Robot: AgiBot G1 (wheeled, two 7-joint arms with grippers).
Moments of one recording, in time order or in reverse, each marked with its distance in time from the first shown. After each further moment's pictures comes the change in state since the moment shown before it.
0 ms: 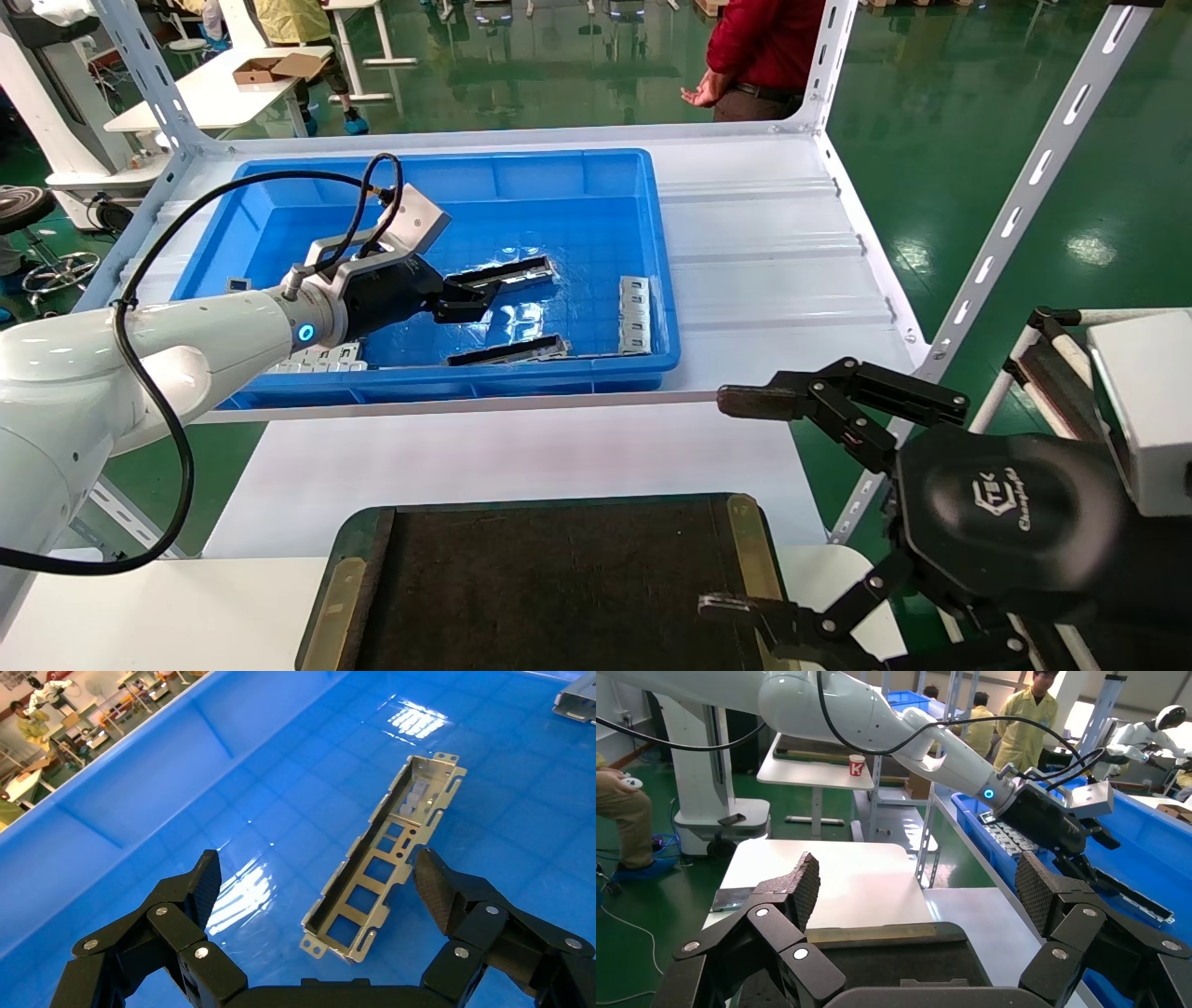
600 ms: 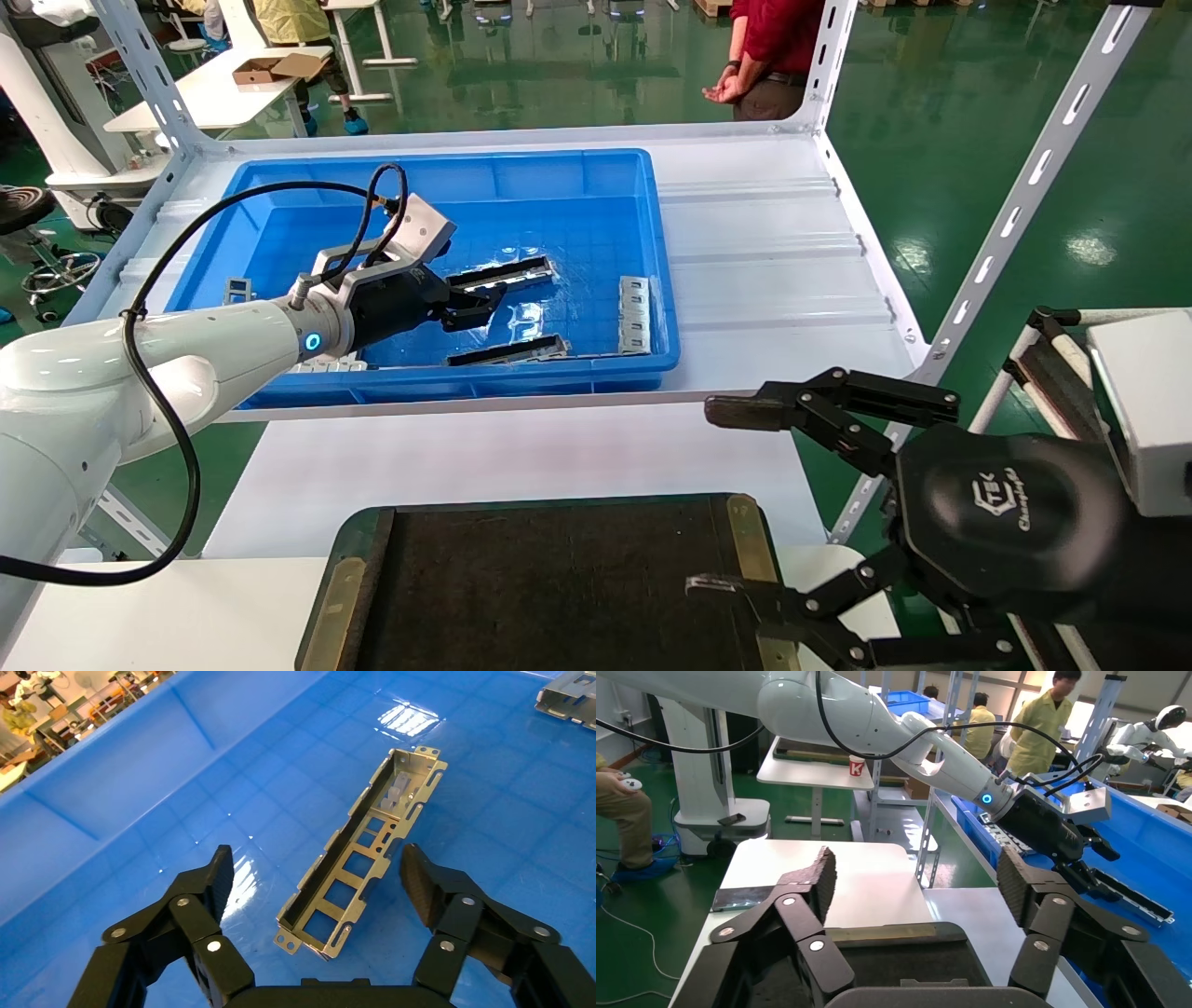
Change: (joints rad) left arm 0.012 0.007 0.002 0.005 0.002 -0.011 -0.020; right arm 0.000 0.000 0.000 0.000 0.000 0.000 0.000
